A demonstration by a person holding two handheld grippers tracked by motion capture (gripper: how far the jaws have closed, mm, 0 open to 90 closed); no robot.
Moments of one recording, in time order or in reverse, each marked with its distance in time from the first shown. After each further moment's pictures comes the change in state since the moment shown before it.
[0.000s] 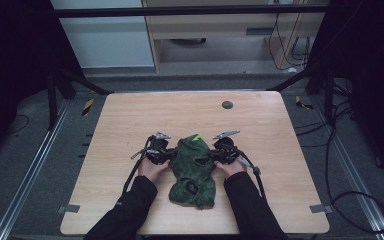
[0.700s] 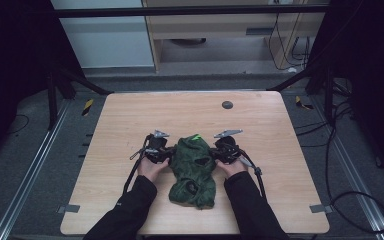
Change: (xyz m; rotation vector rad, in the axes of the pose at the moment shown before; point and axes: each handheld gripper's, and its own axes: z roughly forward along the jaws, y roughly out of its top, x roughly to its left) left arm -0.007 0.007 -0.018 -0.036 0.014 -0.019; right arm 0.004 0.005 -0.016 -0.056 0.002 -0.017
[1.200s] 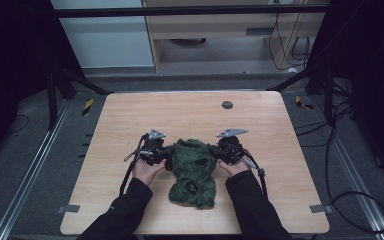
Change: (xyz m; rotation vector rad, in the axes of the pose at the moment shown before) left arm -0.010 0.003 -0.034 -0.057 -0.033 0.042; right arm 0.009 0.006 -0.028 -0.083 0.027 -0.036
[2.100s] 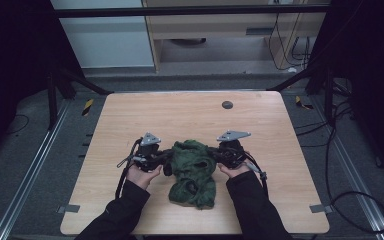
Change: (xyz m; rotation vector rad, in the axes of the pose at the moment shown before) left arm -0.014 -0.007 -0.034 -0.056 -0.058 0.022; right arm 0.017 0.002 -0.026 -0.046 0.050 -0.064
